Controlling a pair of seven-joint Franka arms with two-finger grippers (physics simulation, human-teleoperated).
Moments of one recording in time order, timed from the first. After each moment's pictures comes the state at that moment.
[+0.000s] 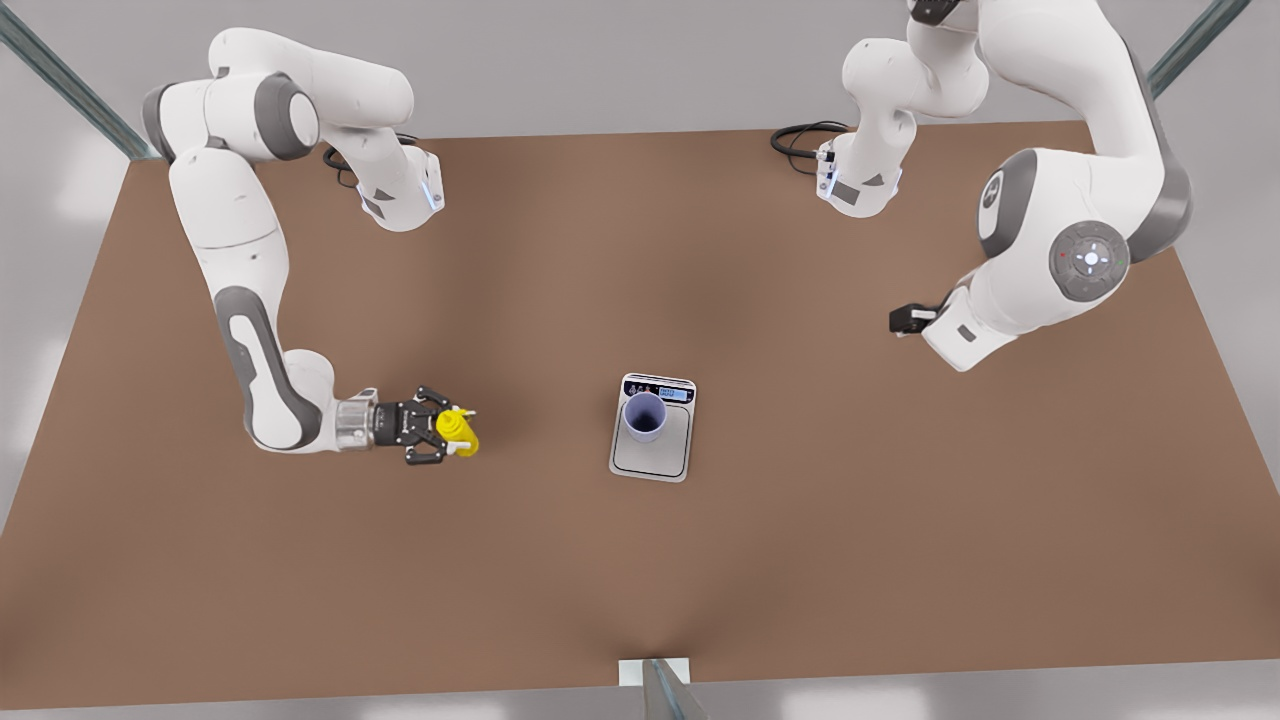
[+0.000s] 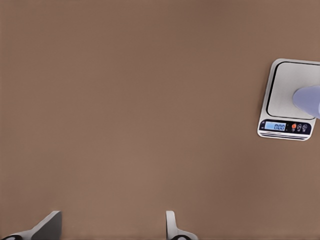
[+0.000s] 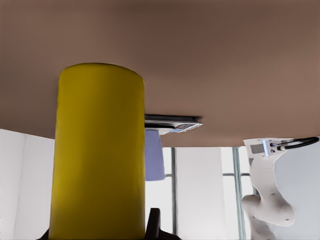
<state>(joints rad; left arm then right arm) -0.33 0.22 0.15 -1.43 -0.04 1.39 -0.10 -0.12 0.66 0.09 -1.92 1.34 1.72 0.59</state>
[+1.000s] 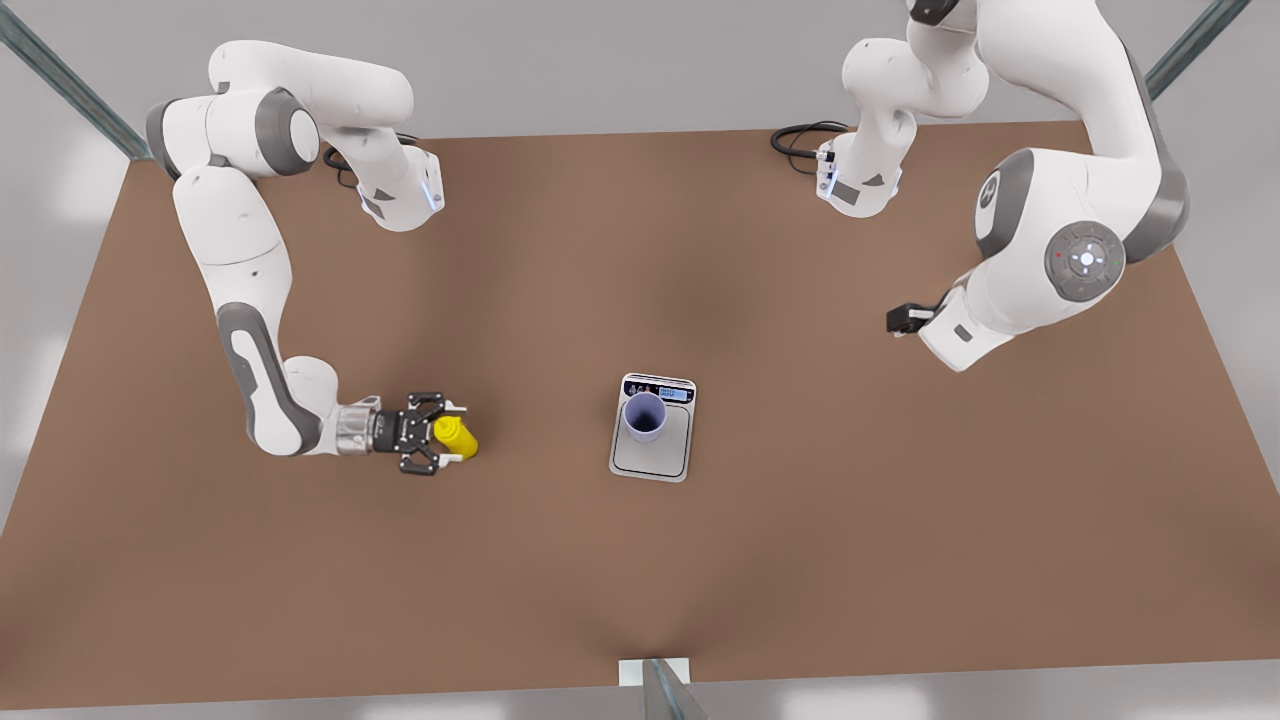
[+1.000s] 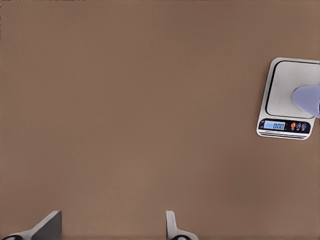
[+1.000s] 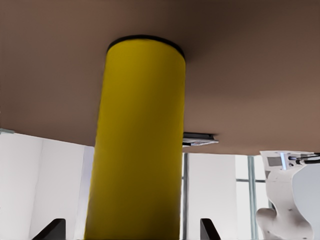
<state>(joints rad) -0.34 0.22 0.15 -1.43 -0.04 1.39 -0.10 -0.13 0.71 0.09 -1.90 1.39 1.77 0.50</state>
